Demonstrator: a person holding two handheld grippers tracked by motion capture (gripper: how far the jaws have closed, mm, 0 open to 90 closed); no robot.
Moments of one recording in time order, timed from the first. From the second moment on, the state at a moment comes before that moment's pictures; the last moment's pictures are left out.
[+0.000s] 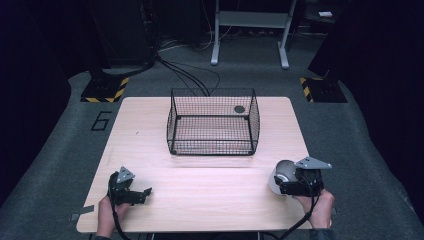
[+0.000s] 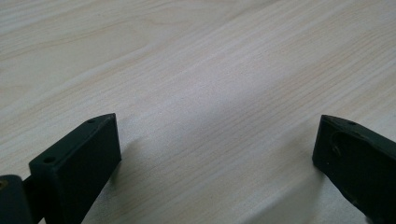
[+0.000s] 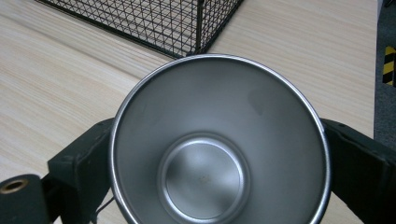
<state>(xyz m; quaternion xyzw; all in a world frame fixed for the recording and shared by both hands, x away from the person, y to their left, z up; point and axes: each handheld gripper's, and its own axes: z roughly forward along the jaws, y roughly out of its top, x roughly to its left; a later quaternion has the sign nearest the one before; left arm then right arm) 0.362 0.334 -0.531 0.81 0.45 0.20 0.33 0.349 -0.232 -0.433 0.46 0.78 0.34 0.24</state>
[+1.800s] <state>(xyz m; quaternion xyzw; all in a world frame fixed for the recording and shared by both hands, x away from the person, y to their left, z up) 0.363 0.334 -0.533 0.79 0.47 0.20 0.34 0.387 -0.145 -0.392 0.38 0.83 0.36 0.20</state>
